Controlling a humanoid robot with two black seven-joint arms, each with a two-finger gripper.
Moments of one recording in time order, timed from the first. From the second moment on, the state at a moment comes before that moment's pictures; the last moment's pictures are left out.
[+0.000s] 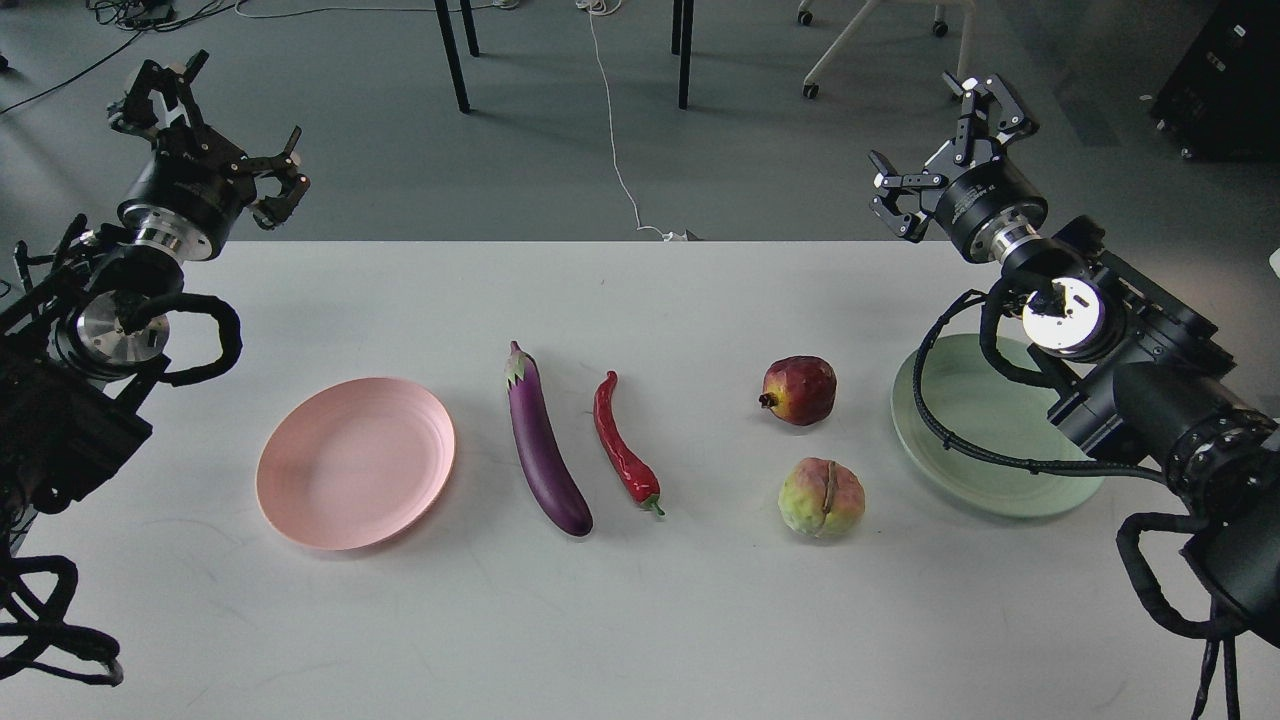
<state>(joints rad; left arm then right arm) -0.86 0.40 -0.72 -0.46 -0.19 -0.49 -0.26 0.98 -0.16 0.56 0.29 0.18 0.49 0.21</state>
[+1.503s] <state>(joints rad) -0.84 0.44 -0.72 -0.46 -0.19 -0.49 -0.27 1.51 0.00 -0.86 0.46 -0.86 0.49 0.31</state>
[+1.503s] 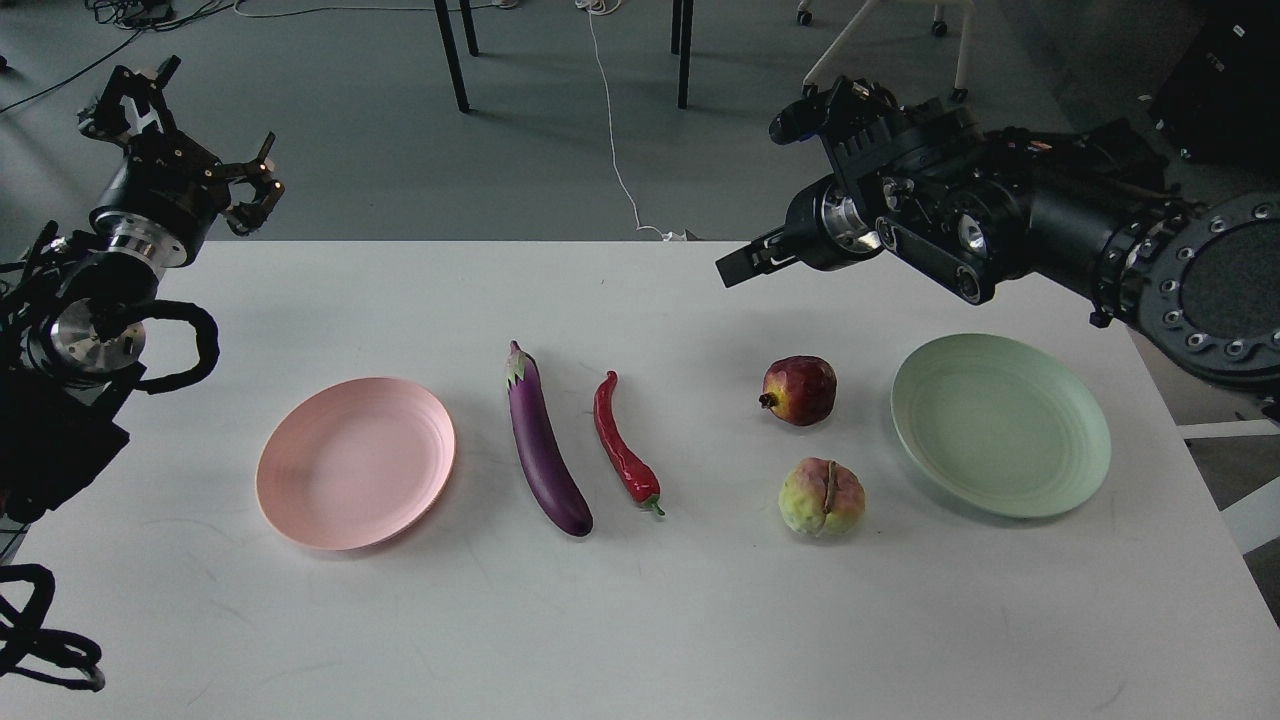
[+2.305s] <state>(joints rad) -0.81 0.45 -0.72 -0.46 -0.18 -0.49 -0.28 1.39 0.00 -0.84 0.48 -0.86 0.49 0.34</state>
